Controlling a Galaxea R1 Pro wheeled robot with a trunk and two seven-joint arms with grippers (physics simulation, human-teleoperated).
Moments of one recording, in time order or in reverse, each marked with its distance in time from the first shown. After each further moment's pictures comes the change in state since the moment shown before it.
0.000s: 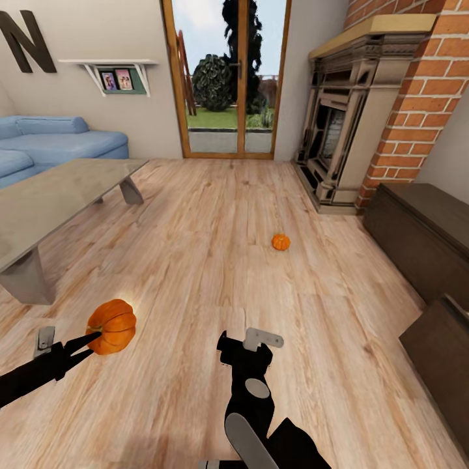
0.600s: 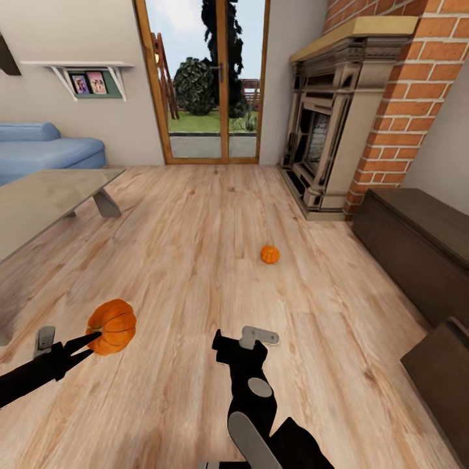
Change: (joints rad) left arm 0.000 0.000 0.000 0.000 0.000 0.000 0.000; right arm 0.000 -0.010 -0.008 -0.004 -0.001 0.007 0.107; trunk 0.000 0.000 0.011
